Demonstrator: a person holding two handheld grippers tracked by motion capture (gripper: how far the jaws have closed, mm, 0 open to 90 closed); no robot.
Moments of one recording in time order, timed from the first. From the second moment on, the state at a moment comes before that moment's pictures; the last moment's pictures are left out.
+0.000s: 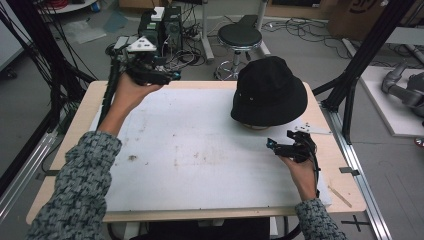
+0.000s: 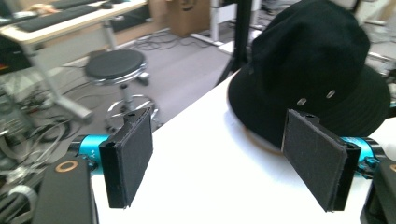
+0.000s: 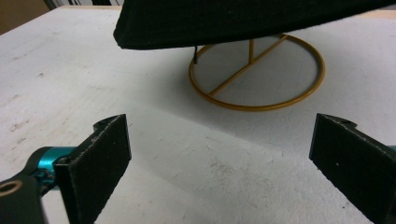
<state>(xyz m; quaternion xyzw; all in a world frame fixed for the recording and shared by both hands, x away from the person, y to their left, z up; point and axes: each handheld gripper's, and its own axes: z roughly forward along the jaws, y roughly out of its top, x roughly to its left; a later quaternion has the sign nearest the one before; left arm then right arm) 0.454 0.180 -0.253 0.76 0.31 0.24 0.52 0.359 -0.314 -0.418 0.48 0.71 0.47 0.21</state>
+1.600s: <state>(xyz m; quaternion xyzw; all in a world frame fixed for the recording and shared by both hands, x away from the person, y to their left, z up) 0.332 0.284 -0.382 0.72 0.39 0.30 0.49 0.351 -0.301 -0.413 0.46 0.72 0.48 0.21</state>
